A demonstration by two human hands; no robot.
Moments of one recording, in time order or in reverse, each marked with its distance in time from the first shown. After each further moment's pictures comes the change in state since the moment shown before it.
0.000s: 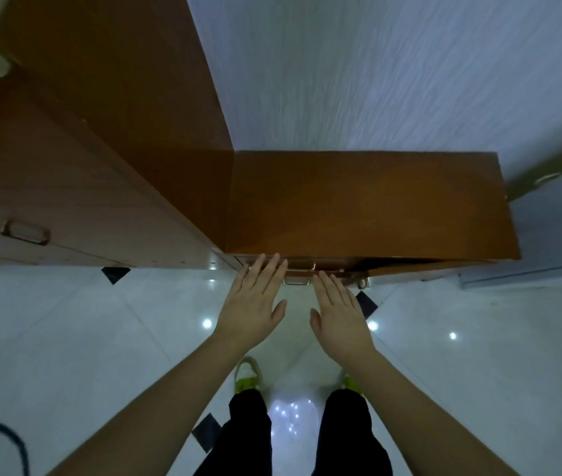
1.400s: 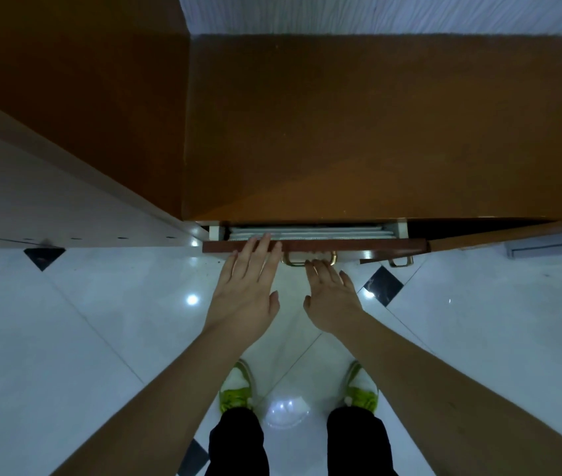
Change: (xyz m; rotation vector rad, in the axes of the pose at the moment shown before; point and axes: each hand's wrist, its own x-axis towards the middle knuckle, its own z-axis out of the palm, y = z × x) left_hand 0.080 -0.061 0.229 -0.037 0.055 -0.004; right_hand 0.137 0.065 0.243 -0.112 -0.483 0.137
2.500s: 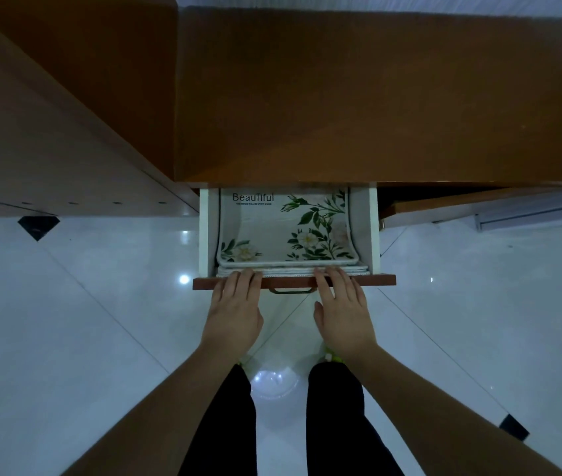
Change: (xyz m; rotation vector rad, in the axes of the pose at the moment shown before) left_hand -0.091 0.043 0.027 -0.086 -0.107 -0.084; right_hand -0.120 0.031 0.062 0.038 0.466 -0.004
